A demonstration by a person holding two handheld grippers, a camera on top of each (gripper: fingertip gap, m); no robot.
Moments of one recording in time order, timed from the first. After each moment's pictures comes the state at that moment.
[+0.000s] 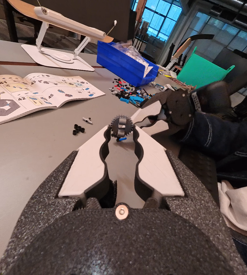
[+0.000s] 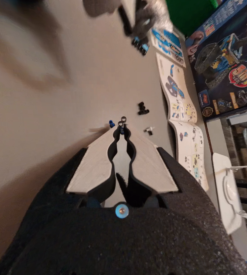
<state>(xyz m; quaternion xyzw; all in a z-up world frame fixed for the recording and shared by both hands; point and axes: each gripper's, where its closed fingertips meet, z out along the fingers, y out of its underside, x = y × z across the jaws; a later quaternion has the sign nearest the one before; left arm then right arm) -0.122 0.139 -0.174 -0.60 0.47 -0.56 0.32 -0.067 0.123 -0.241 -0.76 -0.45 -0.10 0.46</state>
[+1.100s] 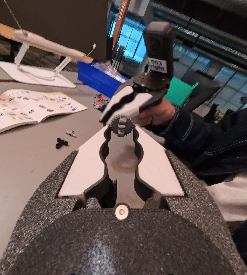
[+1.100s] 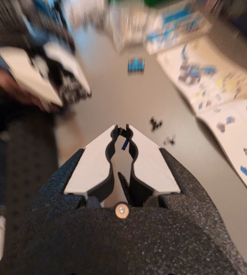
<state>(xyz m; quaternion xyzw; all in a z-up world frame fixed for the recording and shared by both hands) -0.132 0.125 -0.147 -0.54 0.46 -0.63 0.31 -0.088 0.143 -0.185 -0.86 -0.22 0.19 0.42</state>
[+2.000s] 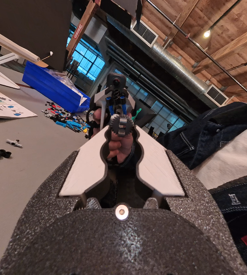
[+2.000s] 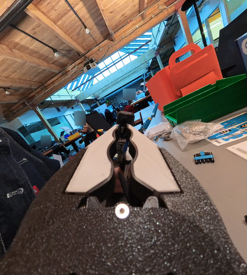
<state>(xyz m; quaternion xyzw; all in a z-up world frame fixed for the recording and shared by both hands) -0.150 0.108 -0.111 -0.46 0.38 -0.78 0.18 -0.151 0.146 -0.079 -0.59 -0.12 0.50 0.62</state>
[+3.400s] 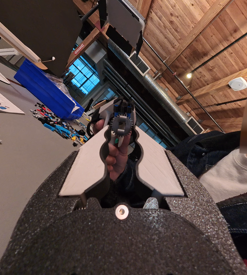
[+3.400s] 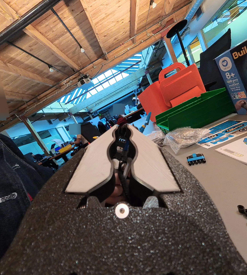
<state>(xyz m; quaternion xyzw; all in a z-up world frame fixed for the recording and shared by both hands) -0.140 0.113 -0.107 -0.47 0.28 -0.83 0.14 -0.140 0.138 -0.083 -0.57 -0.08 0.48 0.66</state>
